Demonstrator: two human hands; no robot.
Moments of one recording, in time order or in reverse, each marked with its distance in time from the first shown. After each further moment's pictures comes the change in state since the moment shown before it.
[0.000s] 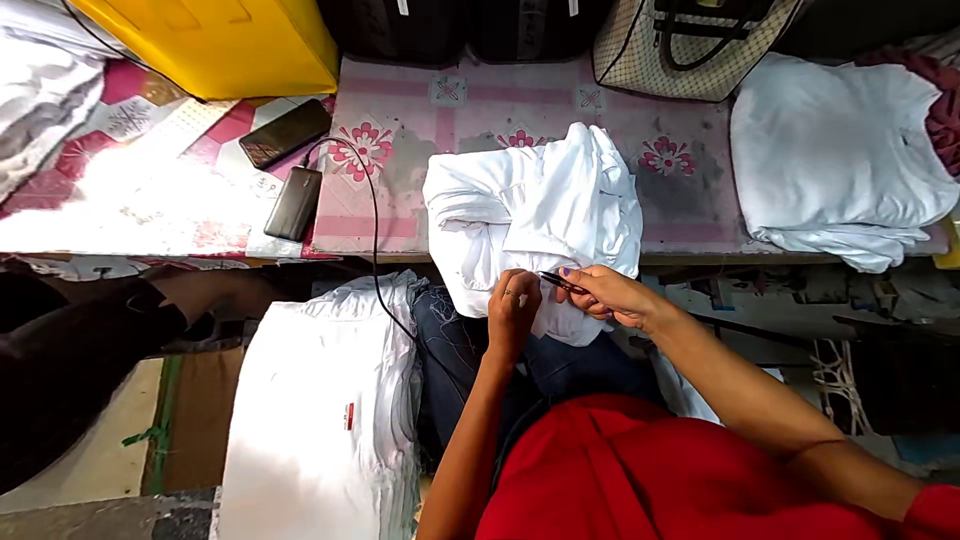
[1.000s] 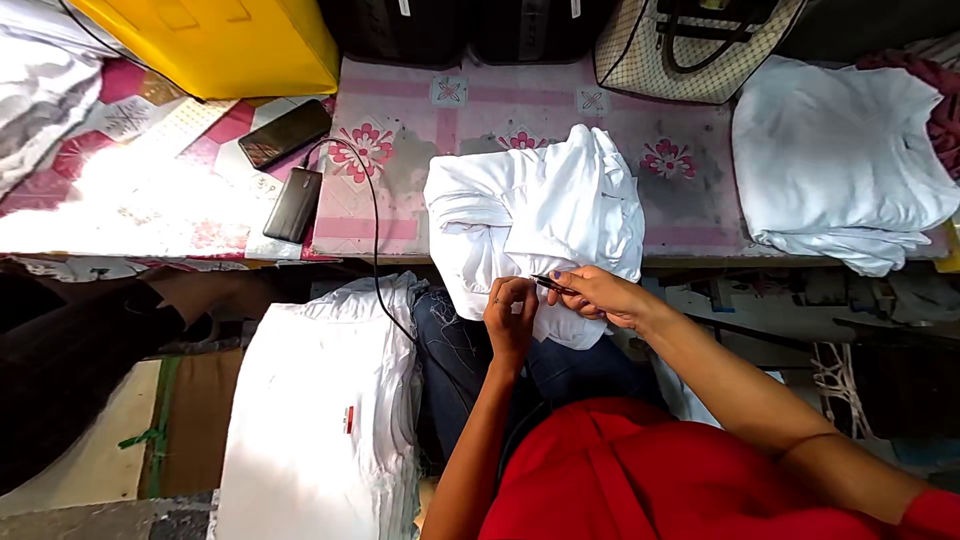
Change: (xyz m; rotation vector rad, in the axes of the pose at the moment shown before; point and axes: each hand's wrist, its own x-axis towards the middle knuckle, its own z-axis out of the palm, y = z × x) left_hand -0.007 0.006 0.004 -0.186 0.134 -0.162; right_hand 0.008 -0.009 0.010 -0.021 -0.036 -0.022
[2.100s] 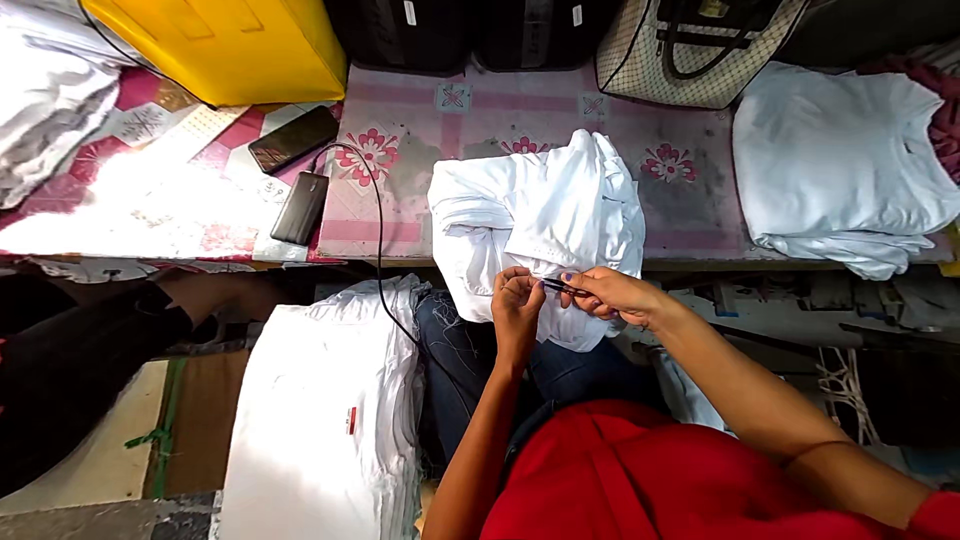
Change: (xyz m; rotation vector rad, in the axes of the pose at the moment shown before) left_hand 0.015 0.019 0.003 -0.157 -0.104 -0.467; right_hand -0.005 0.002 -0.018 -0.030 -0.007 0.064
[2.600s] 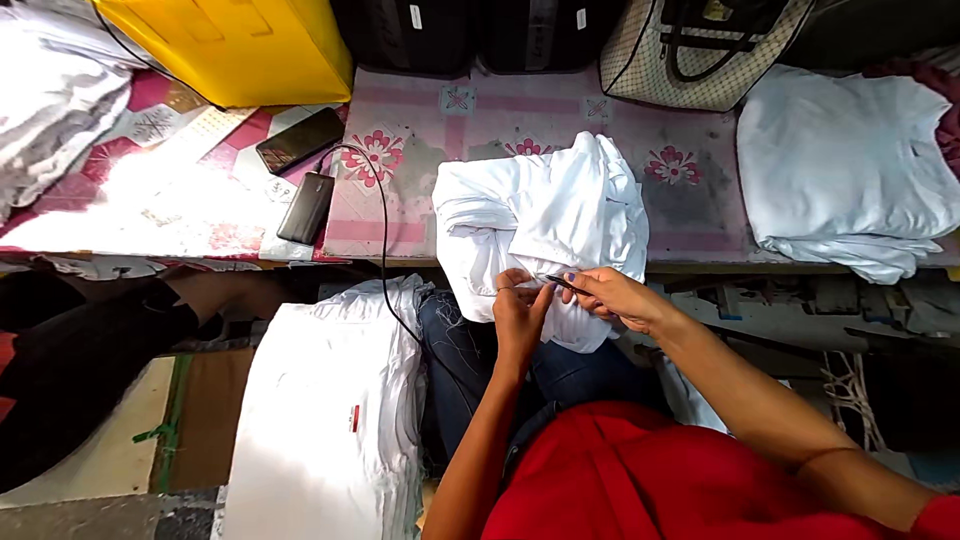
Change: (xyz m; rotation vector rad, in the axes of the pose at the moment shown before) left_hand -0.002 0.015 -0.005 0.243 -0.056 -0.001; right_hand -0.005 -0.003 0.015 -0.034 0.130 -0.121
